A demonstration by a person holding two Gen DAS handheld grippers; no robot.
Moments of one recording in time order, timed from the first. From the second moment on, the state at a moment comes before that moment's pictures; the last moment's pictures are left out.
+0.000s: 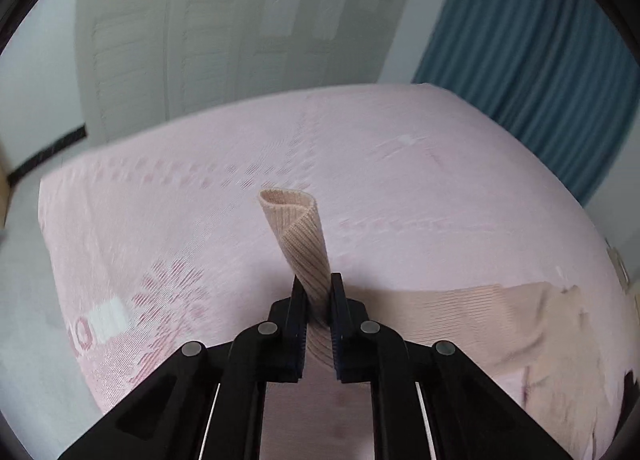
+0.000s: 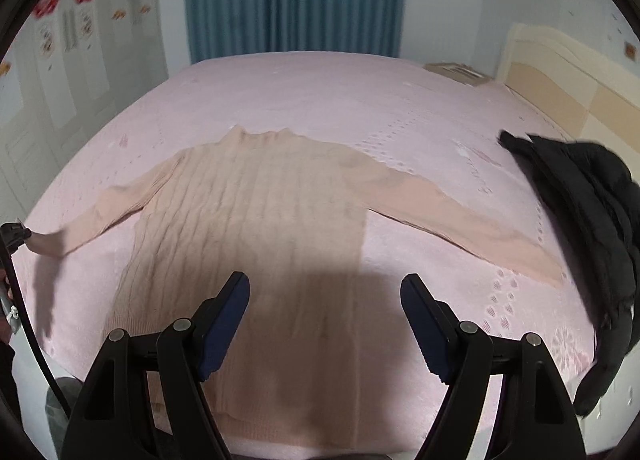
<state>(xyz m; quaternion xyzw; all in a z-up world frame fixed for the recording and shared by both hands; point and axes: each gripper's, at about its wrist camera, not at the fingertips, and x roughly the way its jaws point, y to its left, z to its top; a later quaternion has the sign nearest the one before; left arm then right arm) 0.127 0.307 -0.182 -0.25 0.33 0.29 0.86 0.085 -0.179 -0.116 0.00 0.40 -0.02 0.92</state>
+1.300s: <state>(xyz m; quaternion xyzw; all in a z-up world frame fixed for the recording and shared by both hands) 0.295 -0.143 -0.167 -0.13 0.44 -0.16 0.88 0.111 -0.318 -0.204 0.12 0.45 -0.08 0.88</state>
